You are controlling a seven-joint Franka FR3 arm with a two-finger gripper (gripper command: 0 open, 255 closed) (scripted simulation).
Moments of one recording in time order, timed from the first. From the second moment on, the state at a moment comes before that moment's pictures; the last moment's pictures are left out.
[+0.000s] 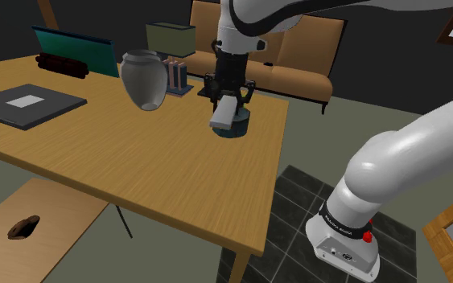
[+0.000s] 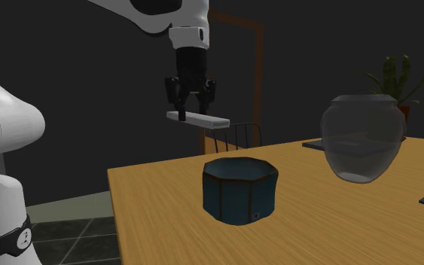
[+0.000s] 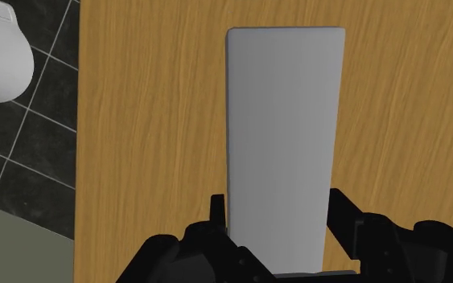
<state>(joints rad) -0.16 -0.48 0.33 -2.34 0.18 1.89 1.11</state>
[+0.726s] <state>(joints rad) -0.27 -0.29 0.18 -2.18 0.07 1.90 0.91</state>
